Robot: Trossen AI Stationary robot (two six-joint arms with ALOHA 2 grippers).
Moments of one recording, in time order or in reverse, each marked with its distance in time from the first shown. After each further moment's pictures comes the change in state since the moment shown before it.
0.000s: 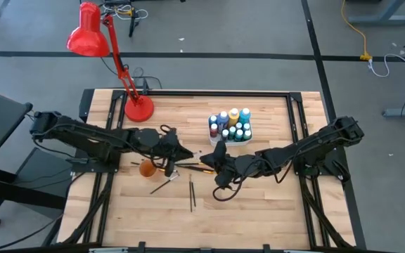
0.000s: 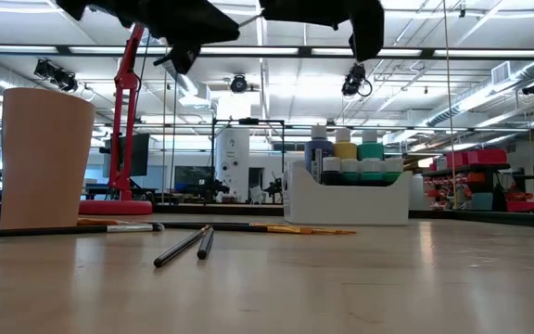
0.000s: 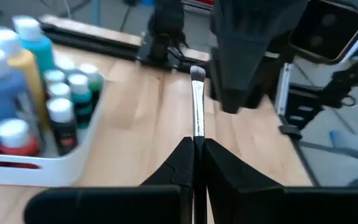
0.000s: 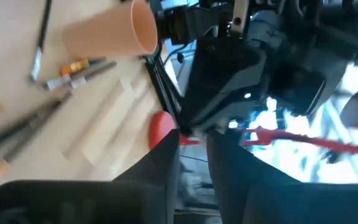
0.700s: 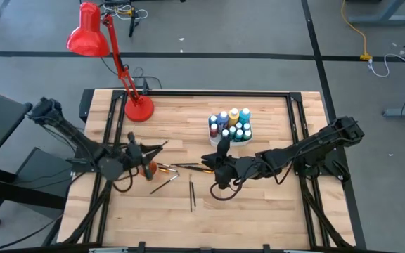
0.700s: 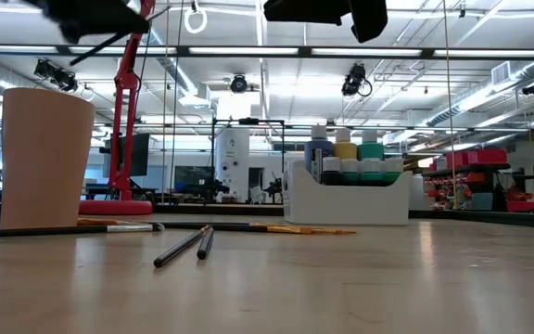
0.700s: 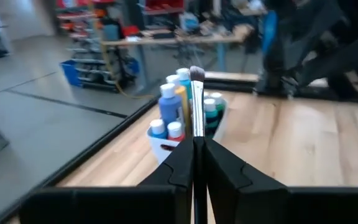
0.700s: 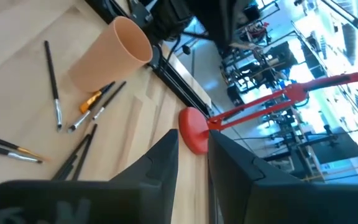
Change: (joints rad) left arm -0.540 -0.290 -0.194 -0.135 -1.114 0.005; right arm 0.009 0.000 0.000 -0.020 0.041 0.395
